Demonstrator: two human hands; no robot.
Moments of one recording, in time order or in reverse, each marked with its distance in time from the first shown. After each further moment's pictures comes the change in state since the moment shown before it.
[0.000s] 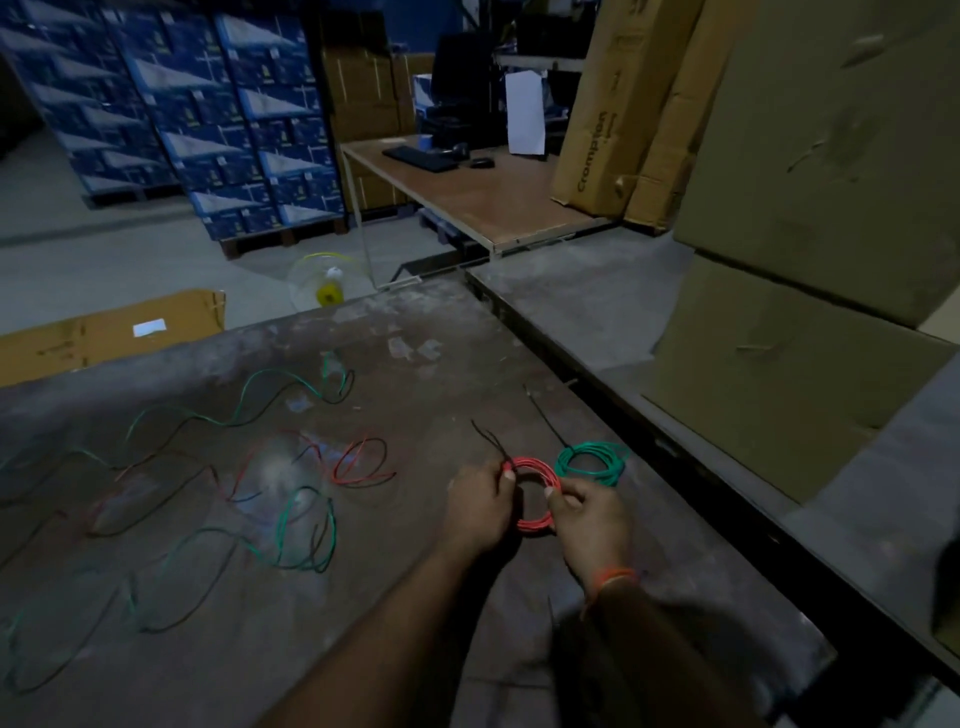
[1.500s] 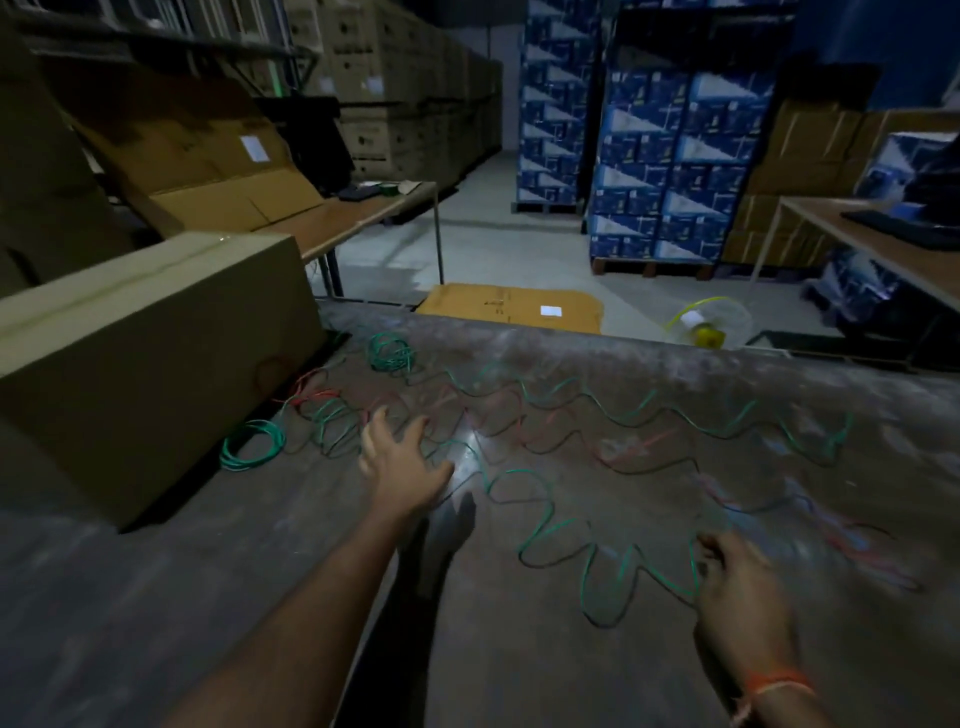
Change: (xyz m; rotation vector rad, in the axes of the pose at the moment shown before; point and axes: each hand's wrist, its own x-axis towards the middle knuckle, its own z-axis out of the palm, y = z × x) left_hand -0.278 -0.413 -0.396 0.314 0.766 -0.684; right_hand -0.227 -0.141 0.275 -0.419 -0.287 -0.622
